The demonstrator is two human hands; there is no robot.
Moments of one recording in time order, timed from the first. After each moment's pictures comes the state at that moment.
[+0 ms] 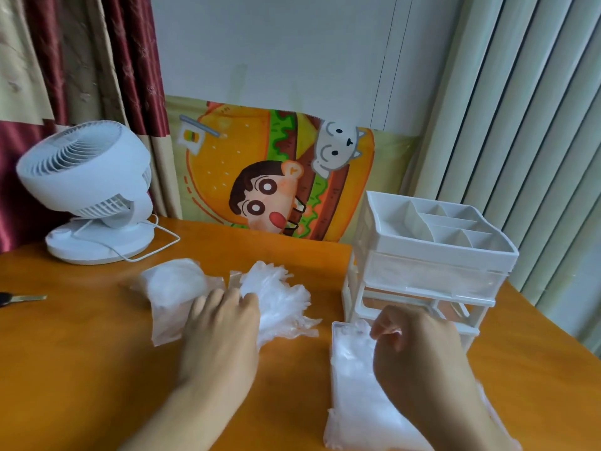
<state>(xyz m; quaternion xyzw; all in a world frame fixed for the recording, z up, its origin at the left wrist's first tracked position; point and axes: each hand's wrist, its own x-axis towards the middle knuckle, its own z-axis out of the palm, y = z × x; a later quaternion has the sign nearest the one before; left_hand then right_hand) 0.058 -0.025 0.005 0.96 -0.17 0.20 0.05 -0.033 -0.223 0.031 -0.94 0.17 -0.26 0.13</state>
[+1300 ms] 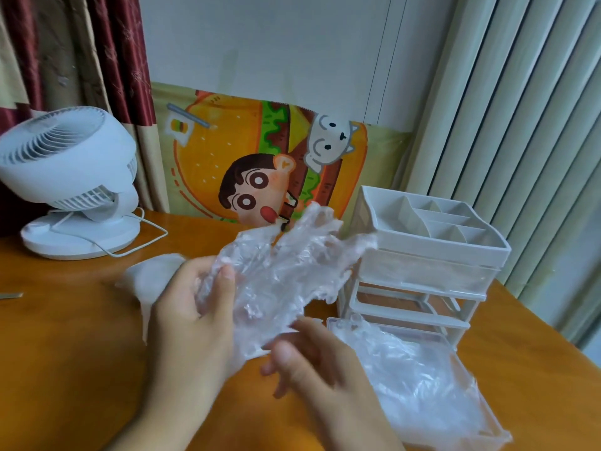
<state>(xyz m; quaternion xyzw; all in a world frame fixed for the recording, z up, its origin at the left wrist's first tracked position) 0.057 -0.015 0.010 0.68 -0.11 0.28 0.67 -0.035 -0.144 -0.001 -0.75 0.02 -0.12 0.65</state>
